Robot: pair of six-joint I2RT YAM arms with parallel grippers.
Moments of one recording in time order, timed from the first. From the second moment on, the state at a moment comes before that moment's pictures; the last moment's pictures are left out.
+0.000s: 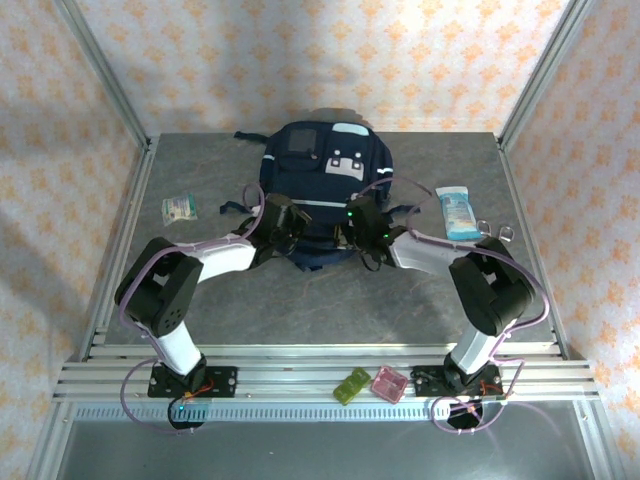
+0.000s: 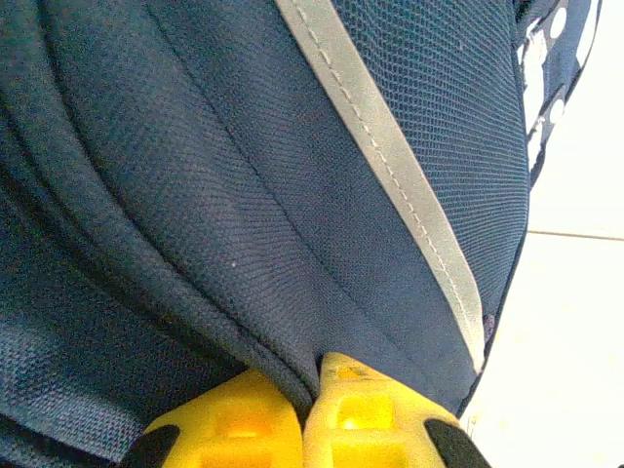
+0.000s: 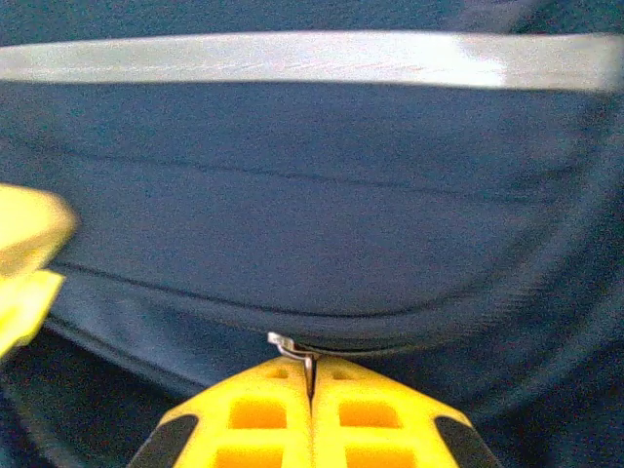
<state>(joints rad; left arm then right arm) -0.48 1.71 0.89 0.20 0.02 -1.33 0.60 1.69 0.95 -0.04 0.01 0.58</state>
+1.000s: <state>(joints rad) -0.40 1.67 0.87 0.15 0.05 -1.20 0.53 1.74 0.98 0.01 0.05 0.65</state>
